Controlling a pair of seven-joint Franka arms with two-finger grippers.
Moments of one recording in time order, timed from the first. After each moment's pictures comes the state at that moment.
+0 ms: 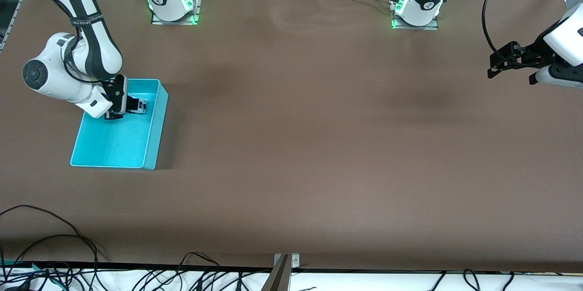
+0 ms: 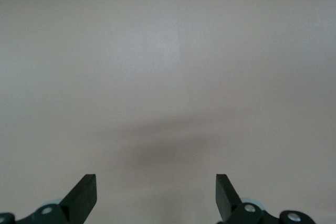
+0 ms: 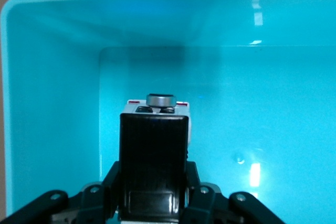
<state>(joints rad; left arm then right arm) 0.00 0.03 -0.05 -1.51 -0.03 1.53 0.09 0.12 0.27 -0.28 -2.29 0.14 2.37 -1.83</state>
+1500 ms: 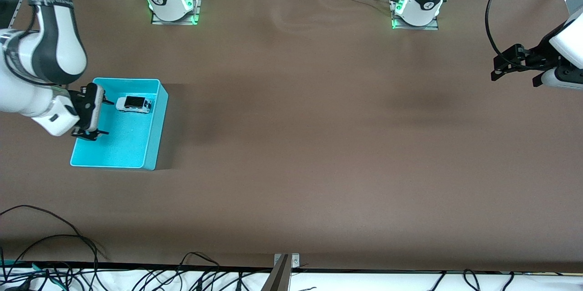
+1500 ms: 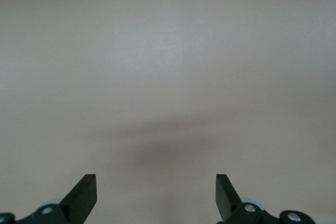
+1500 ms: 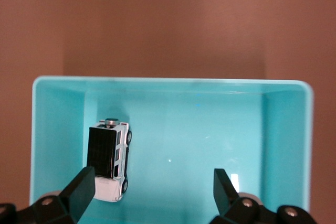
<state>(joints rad) 0.02 0.05 -0.04 -1.50 -0.03 1.53 0.09 0.15 0.26 -0.27 -1.81 0.19 1.95 -1.63</state>
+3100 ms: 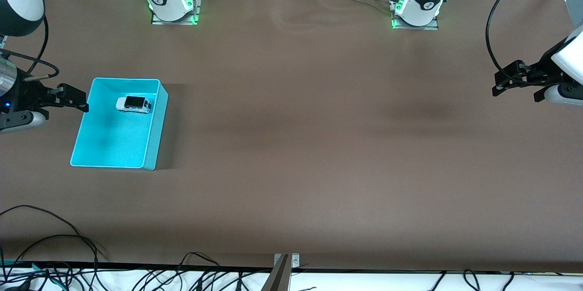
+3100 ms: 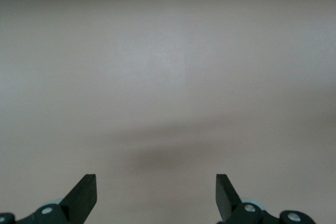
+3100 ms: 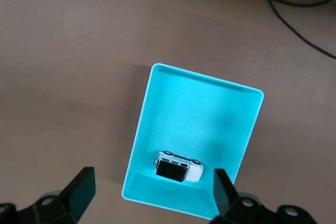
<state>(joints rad) 0.02 0.11 -0.05 -1.46 -0.03 1.59 0.09 0.23 0.24 -0.26 -1.41 0.06 1.64 -0.24</state>
